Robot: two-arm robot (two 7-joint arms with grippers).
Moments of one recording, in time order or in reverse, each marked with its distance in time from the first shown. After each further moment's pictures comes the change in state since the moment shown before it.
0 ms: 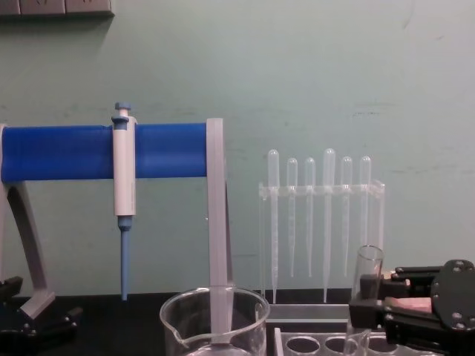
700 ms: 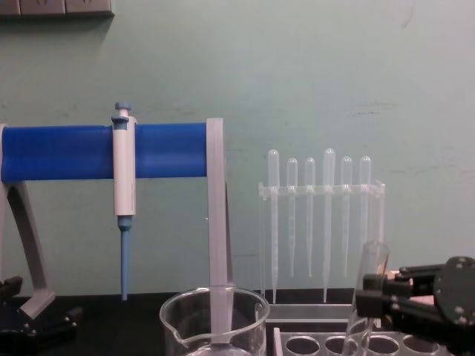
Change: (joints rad) left arm 0.000 0.000 0.000 0.000 0.000 0.000 0.000; right arm -0.002 0.002 0.006 -0.002 0.011 0.005 -0.001
